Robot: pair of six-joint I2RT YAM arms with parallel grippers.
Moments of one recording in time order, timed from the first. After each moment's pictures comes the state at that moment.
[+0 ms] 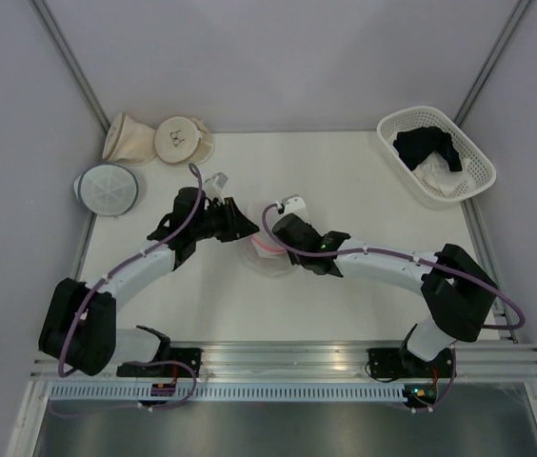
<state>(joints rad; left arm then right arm) -0.40 1.30 0.72 0.09 0.46 -0.62 0.93 1.61 1.02 -0.30 0.48 0.39</state>
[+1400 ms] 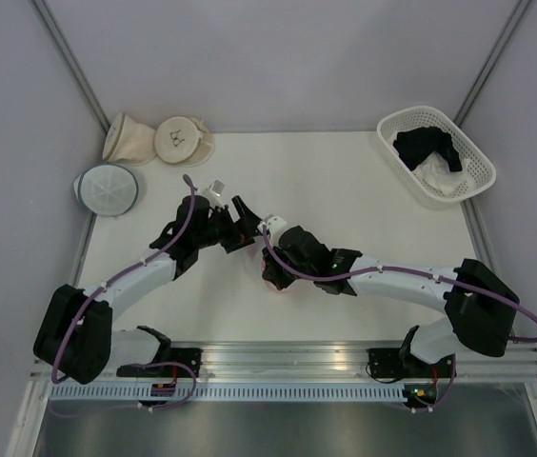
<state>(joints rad) -0.44 1.25 0.64 0.12 0.39 -0.97 1.01 1.47 0.87 -0.06 -0.04 0.34</state>
